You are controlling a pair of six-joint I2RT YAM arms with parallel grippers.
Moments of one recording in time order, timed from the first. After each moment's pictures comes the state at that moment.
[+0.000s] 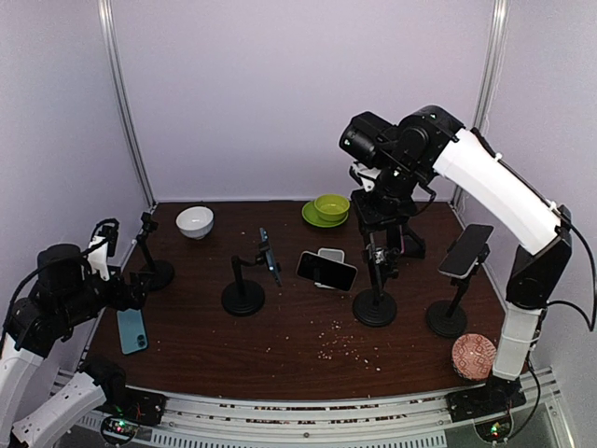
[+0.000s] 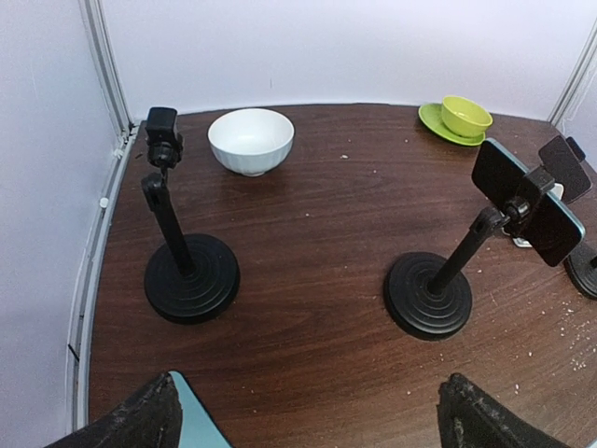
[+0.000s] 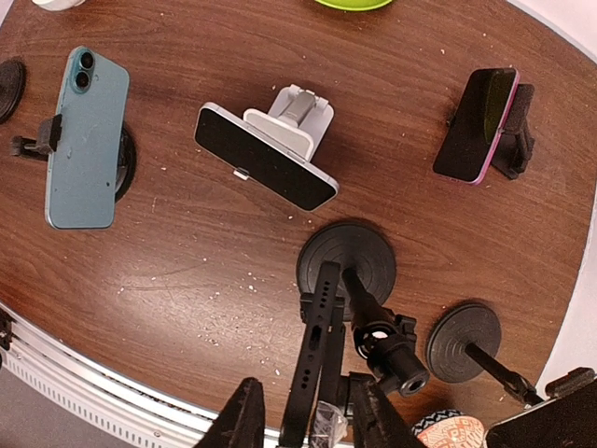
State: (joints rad) left arm -0.35 0.36 0.63 -0.73 -0.09 -0.15; right arm 0.86 1.88 2.24 -1.58 0.23 0.54
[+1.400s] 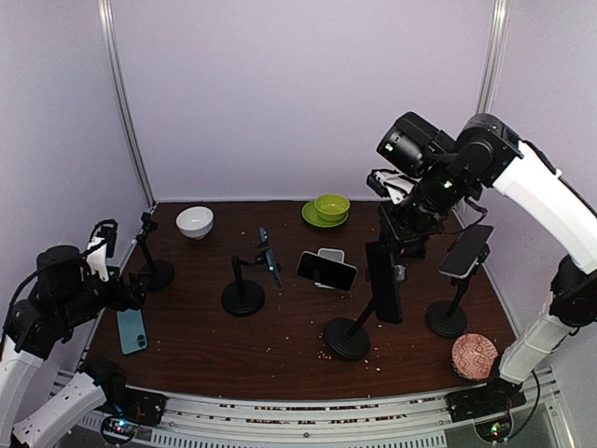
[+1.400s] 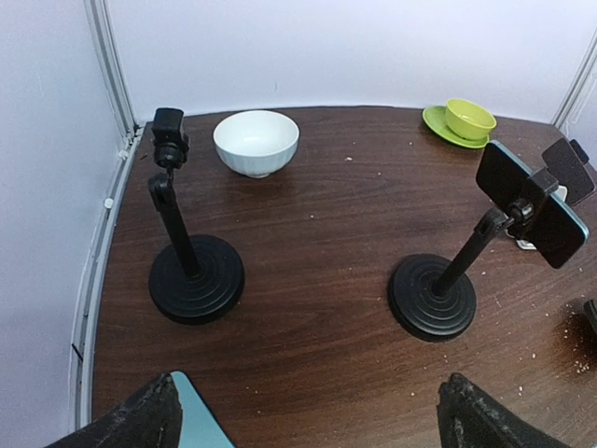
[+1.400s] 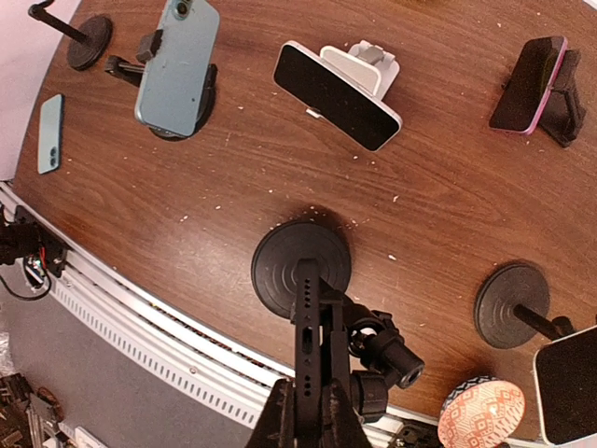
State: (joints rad) left arm -0.35 0.35 0.62 -0.73 -0.11 -0.15; right arm 0.94 1.61 1.99 -1.51 0.09 0.56
